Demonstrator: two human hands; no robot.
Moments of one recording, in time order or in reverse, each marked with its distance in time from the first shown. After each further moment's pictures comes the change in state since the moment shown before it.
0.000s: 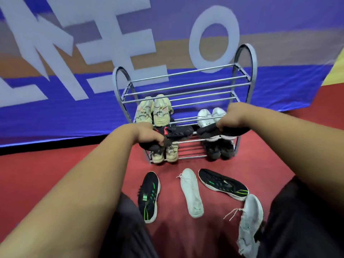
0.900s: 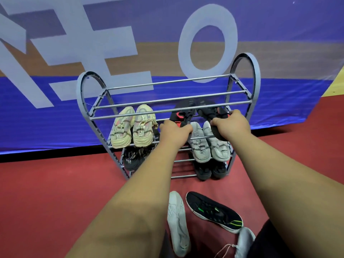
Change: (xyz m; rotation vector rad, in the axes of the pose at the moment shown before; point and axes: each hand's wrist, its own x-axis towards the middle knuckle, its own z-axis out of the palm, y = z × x) left_hand 0.150 0.136 0.064 -0.597 0.394 0.034; right_hand 0.149 0.024 0.029 0.616 0.366 0.274
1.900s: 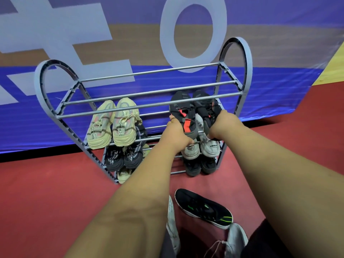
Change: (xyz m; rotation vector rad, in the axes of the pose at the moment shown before) left_hand 0.030 -0.009 0.064 0.366 -0.276 0.185; right_hand 0.046 0.024 0.013 -0.554 -0.168 0.045
